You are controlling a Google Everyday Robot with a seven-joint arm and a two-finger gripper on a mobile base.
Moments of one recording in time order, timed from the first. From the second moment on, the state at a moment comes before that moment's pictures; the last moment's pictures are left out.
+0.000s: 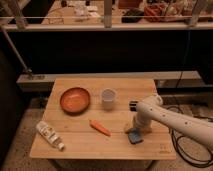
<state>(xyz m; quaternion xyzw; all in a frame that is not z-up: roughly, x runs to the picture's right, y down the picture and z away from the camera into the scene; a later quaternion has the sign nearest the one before) 0.205 0.250 0.841 -0.23 -0.27 -0.65 0.67</state>
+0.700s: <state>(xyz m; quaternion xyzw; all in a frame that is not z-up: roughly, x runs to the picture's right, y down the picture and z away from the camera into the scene) 0.205 0.245 0.835 -0.23 -0.27 -0.65 0.68</state>
